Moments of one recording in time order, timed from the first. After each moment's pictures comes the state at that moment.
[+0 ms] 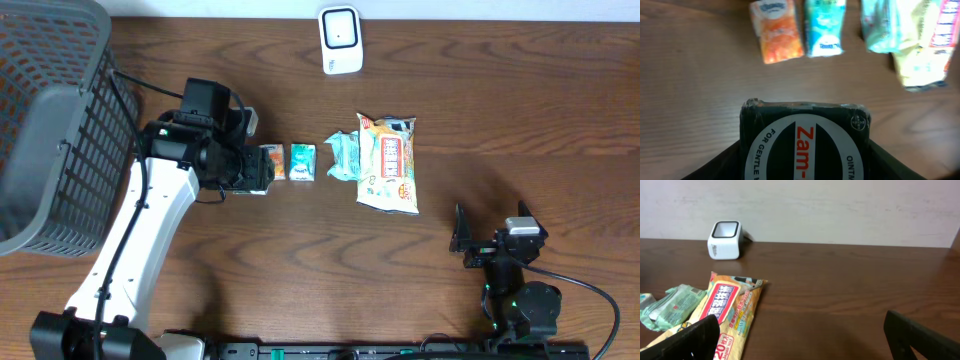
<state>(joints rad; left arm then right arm) -0.19 1.49 1.25 -1.04 0.25 -0.14 0.02 0.02 0.01 -0.07 -0.03 -0.01</state>
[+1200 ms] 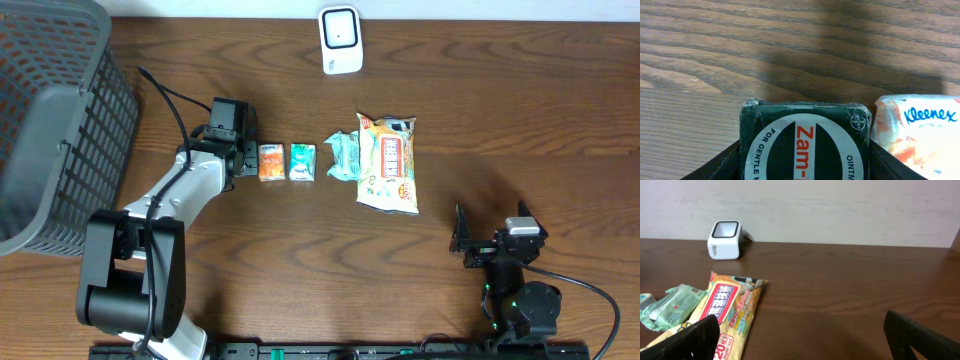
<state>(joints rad) -0.18 1.77 1.03 -0.40 -0.15 -0.20 0.02 0.02 0.01 -0.07 -0.03 -0.01</state>
